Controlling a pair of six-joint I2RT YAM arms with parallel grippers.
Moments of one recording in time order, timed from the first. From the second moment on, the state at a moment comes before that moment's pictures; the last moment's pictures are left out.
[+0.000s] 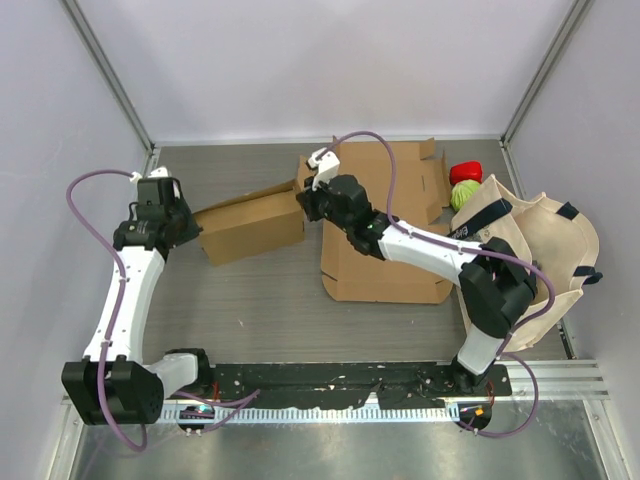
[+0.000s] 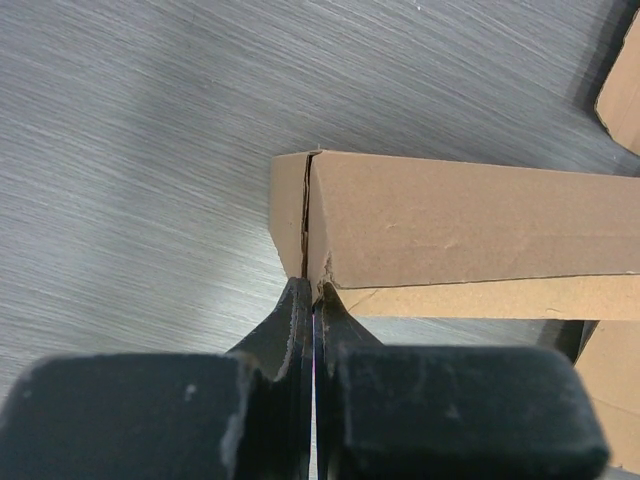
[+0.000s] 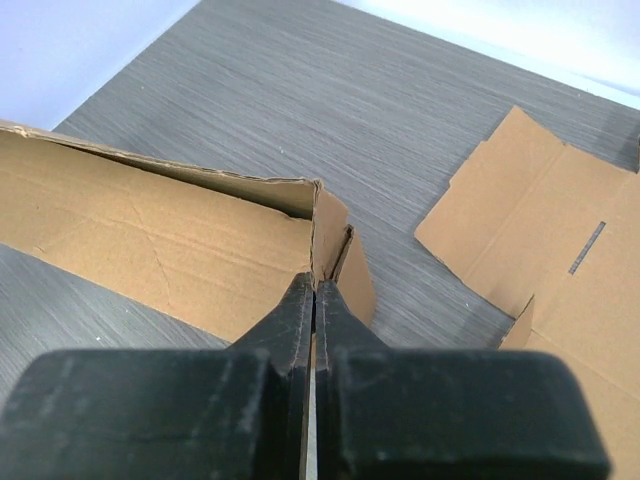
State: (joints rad) left arm 0.01 1.14 1.10 -0.76 -0.09 -0.39; right arm 0.78 1.73 1.24 0.25 0.08 0.16
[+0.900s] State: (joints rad) left arm 0.02 1.19 1.11 -0.69 -0.11 -0.39; right arm 0.80 1.73 1.46 -0.25 0.18 0.48
